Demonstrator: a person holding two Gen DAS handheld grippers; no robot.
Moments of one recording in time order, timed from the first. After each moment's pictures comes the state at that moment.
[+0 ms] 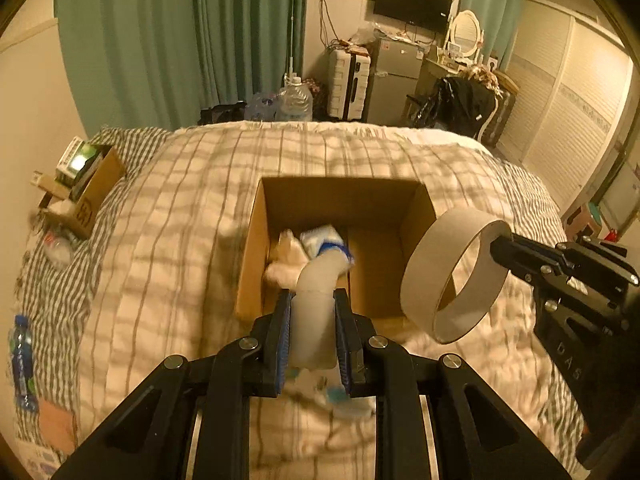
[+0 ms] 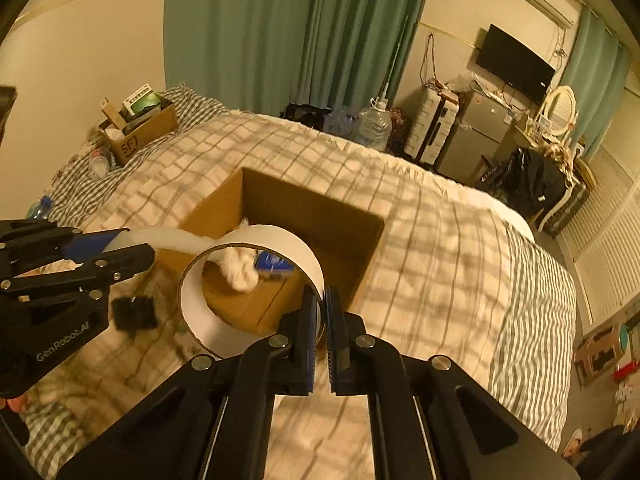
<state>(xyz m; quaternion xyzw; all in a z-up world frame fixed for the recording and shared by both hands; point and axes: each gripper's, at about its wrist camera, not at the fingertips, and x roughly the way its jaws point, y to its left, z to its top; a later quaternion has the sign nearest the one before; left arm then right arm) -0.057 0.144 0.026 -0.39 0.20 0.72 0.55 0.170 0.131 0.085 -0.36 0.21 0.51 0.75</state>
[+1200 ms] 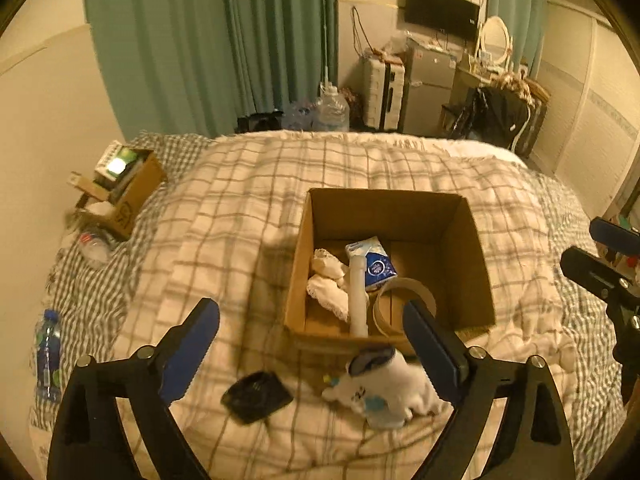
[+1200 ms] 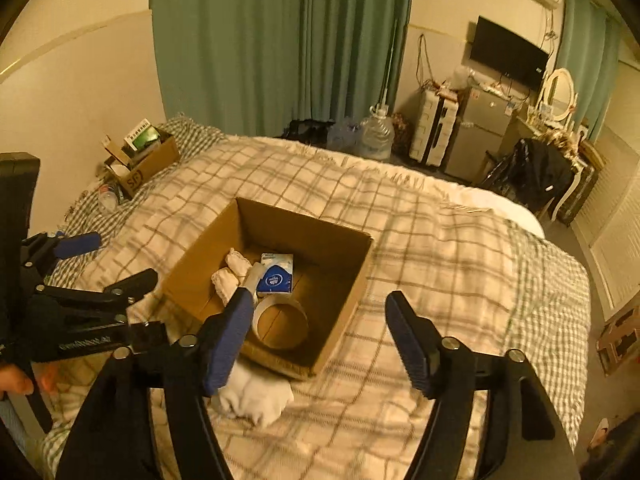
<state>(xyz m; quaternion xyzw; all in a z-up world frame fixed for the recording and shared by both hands) -0.069 0.117 0.037 -0.36 0.20 0.75 0.51 0.183 0.103 0.116 -0.30 0.22 0.53 0.76</state>
